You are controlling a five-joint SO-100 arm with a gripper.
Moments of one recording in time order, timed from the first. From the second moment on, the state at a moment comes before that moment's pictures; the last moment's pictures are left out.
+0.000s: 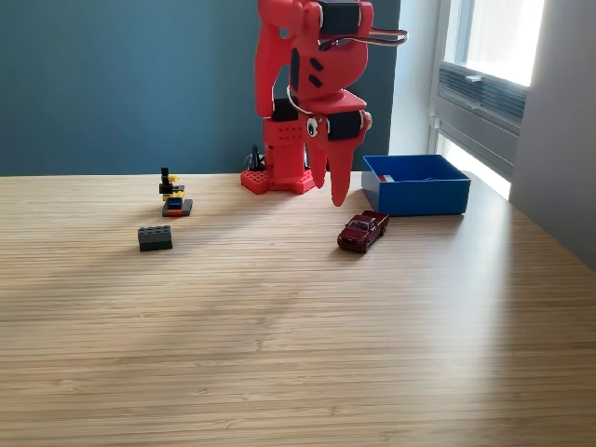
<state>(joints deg) -10.7 87.7 87.3 89.4 -5.8</state>
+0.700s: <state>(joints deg) -1.1 87.7 84.7 89.4 -18.5</state>
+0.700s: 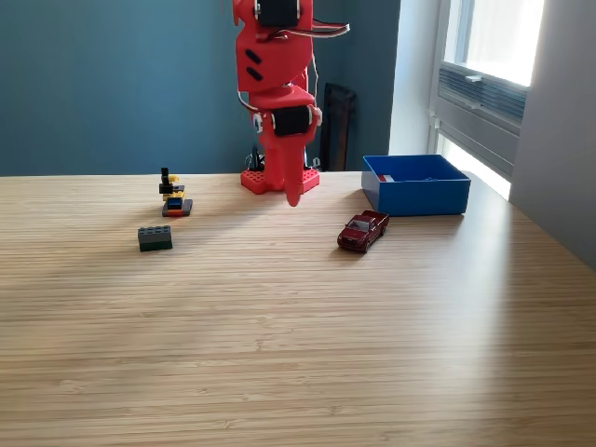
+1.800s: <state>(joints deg) -24.6 87.7 92.9 80.6 -36.8</state>
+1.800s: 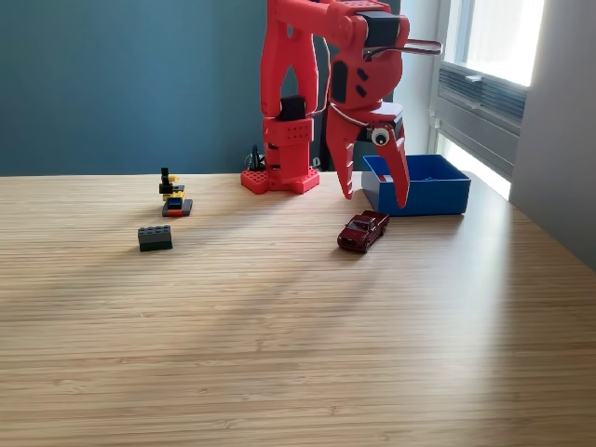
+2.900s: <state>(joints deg) -25.4 87.7 111.4 58.3 -31.1</state>
